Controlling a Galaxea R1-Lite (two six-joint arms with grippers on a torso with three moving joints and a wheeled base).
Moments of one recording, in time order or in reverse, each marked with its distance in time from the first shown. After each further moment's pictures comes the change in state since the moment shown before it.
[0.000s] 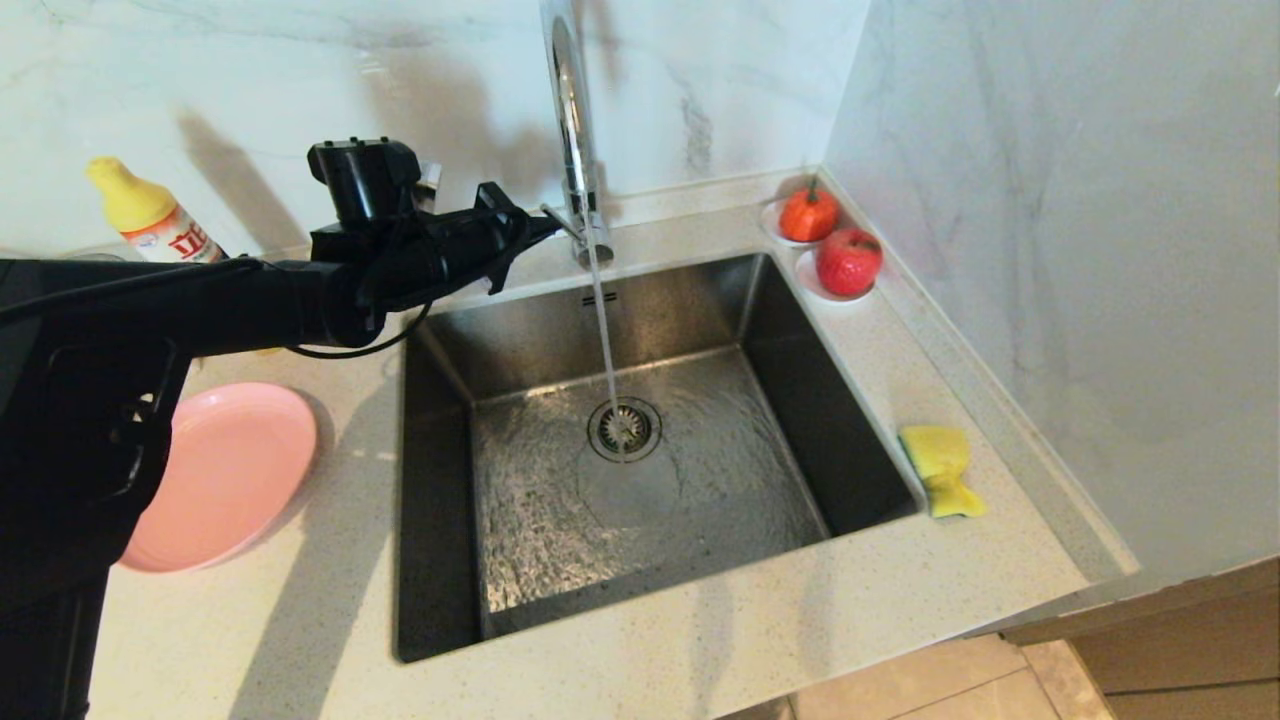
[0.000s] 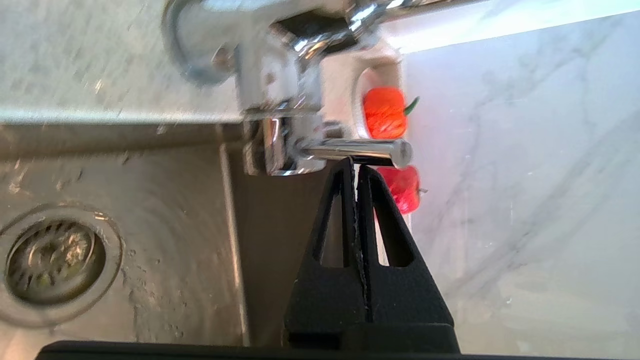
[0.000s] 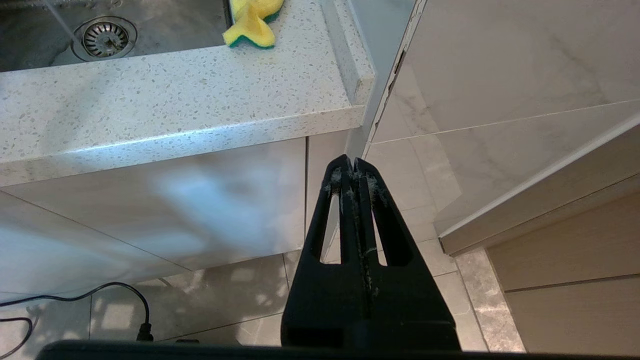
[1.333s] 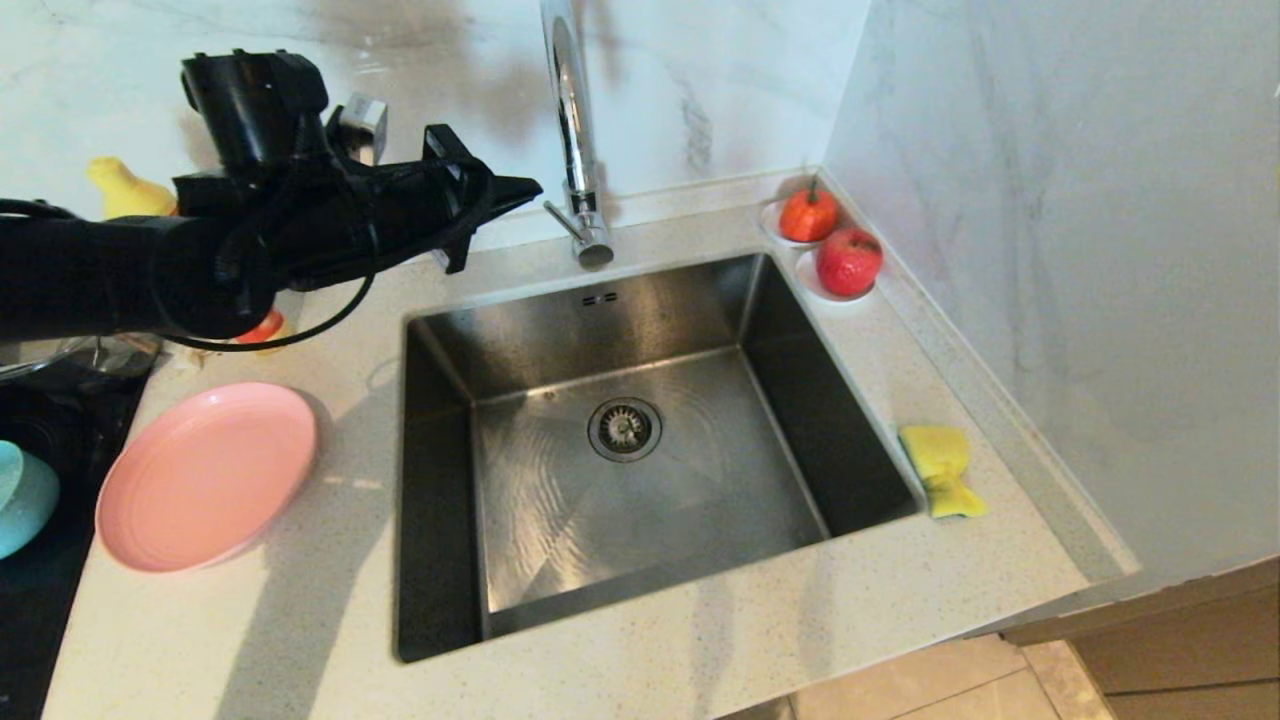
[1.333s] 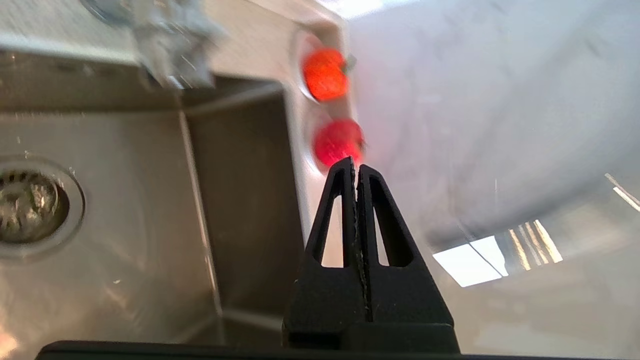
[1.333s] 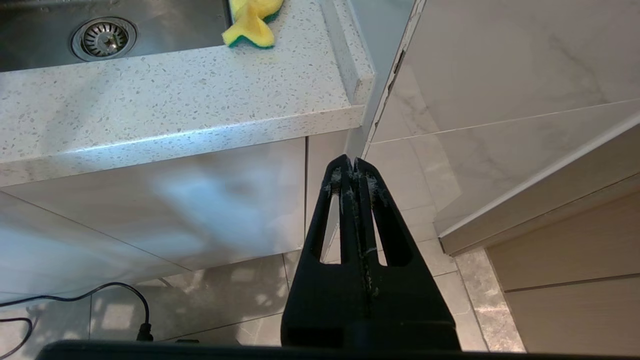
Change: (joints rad) left arm -0.043 -0.360 0.357 0.006 0.004 0.040; right arm 0.000 0.000 0.000 0.000 -0.001 0.000
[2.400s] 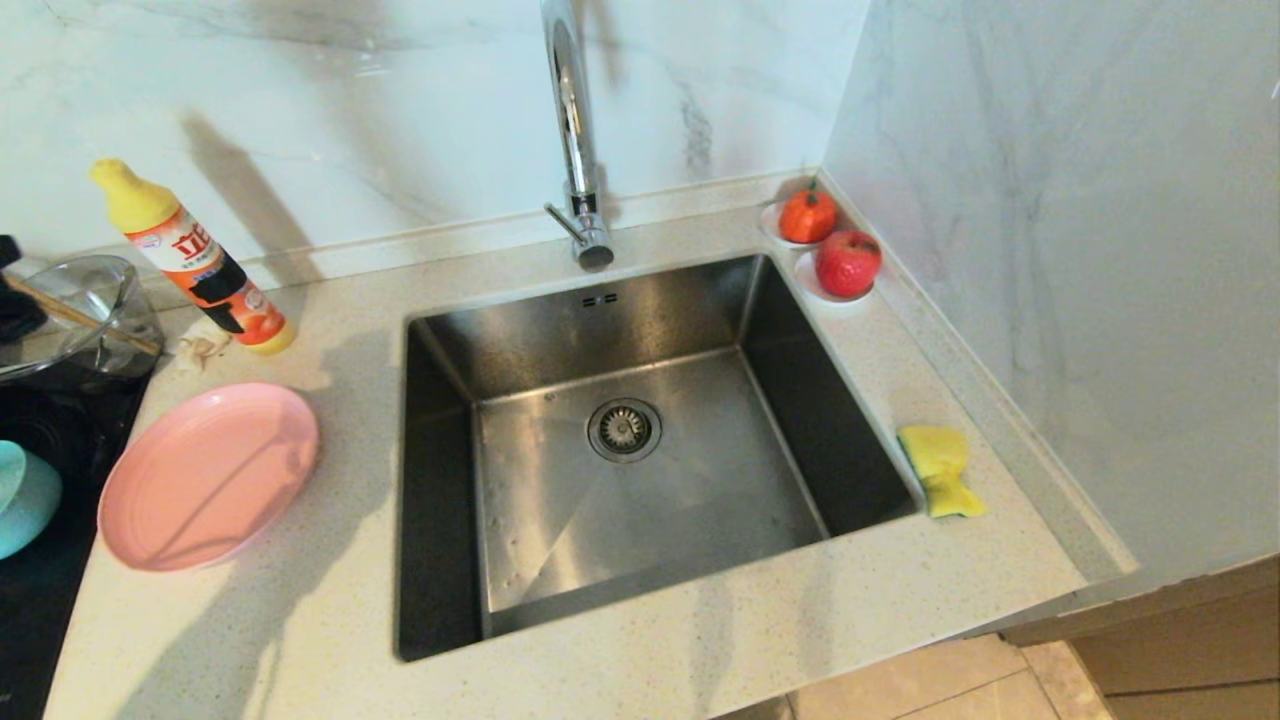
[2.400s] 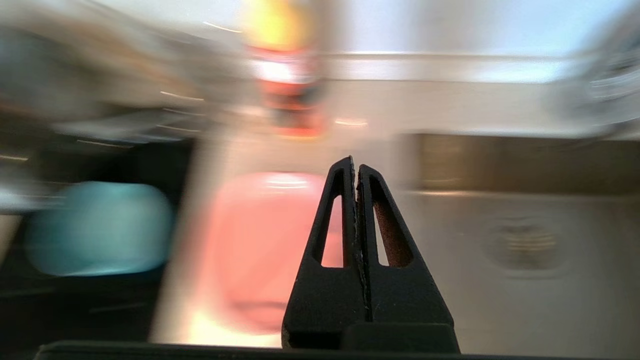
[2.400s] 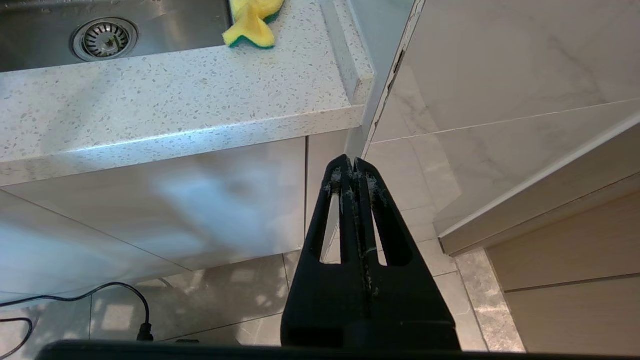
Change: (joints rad) left arm 0.015 -0.823 0.537 0.370 1.031 0.877; right arm 0.000 0.001 0.000 0.000 0.001 0.000
